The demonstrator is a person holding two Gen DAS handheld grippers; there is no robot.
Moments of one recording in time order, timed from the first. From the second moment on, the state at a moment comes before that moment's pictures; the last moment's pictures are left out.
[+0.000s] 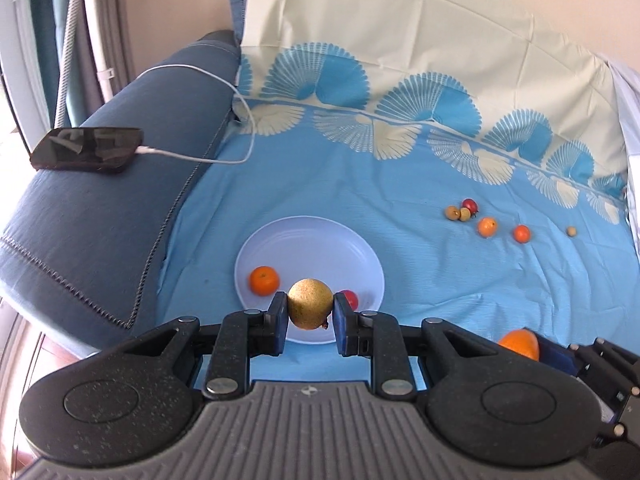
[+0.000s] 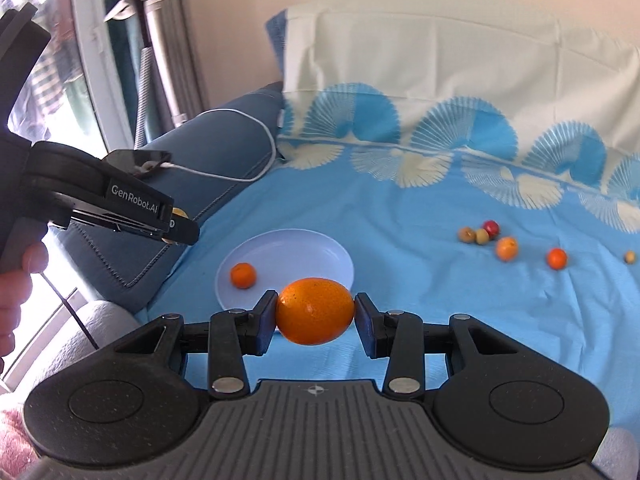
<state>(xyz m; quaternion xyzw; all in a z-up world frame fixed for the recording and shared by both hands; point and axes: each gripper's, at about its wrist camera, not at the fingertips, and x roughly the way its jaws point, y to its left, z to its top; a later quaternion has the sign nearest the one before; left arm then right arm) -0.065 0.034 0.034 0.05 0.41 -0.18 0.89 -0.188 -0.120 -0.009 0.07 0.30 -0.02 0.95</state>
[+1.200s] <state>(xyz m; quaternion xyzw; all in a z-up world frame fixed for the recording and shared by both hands) -0.053 0.051 0.033 0.02 0.41 -0.17 0.89 -0.184 -0.110 -0.002 0.05 0.29 -0.03 0.95</state>
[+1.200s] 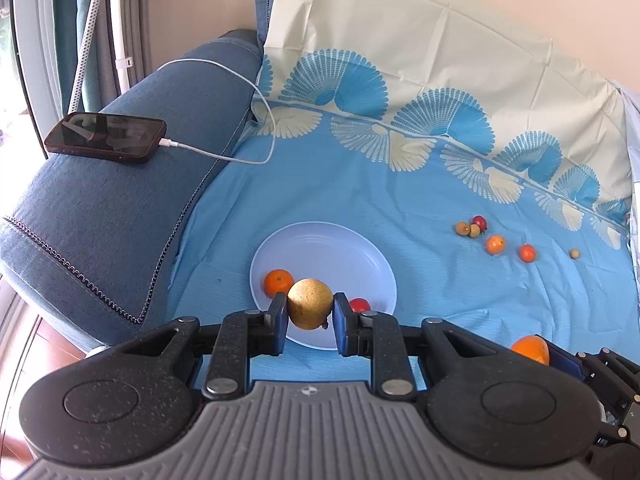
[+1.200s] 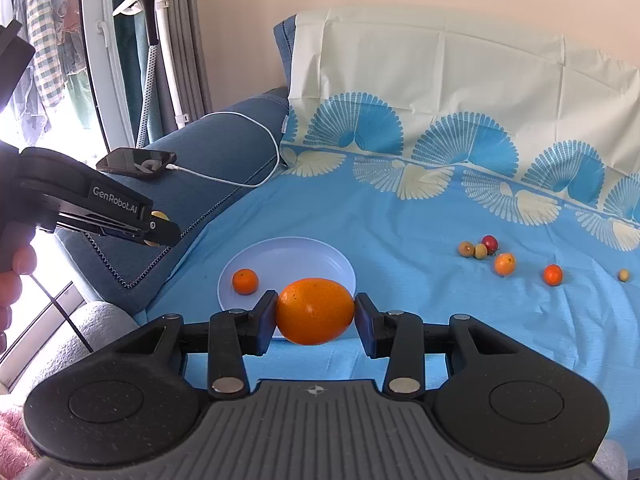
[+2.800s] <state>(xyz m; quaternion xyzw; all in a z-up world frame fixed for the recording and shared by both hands) 0.079 0.010 -0.053 0.06 0.48 -0.15 0.86 -0.035 -0.109 -0.069 0.02 0.36 0.00 0.93</state>
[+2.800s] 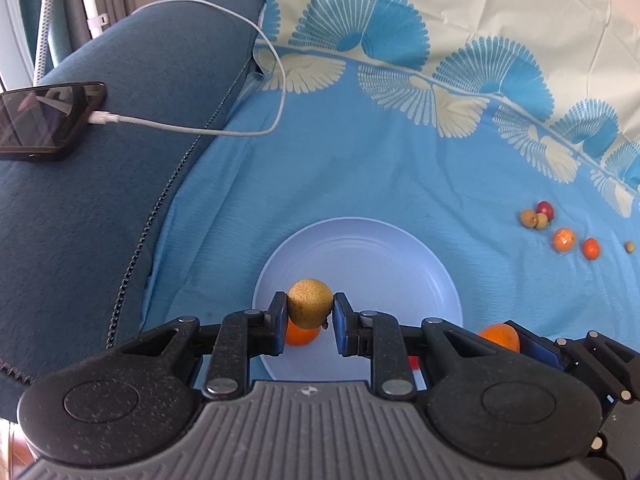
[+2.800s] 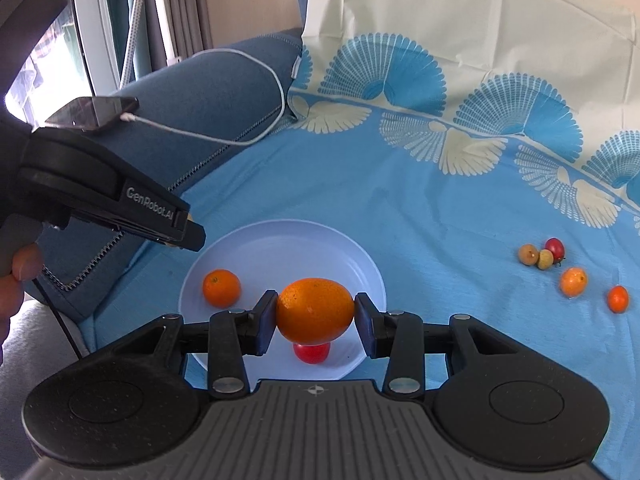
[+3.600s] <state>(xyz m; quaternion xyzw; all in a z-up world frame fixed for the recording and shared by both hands) 0.053 0.023 -0.041 0.07 0.47 -0.12 0.87 -0.031 -0.112 -0.068 0.02 0.38 -0.02 0.92</state>
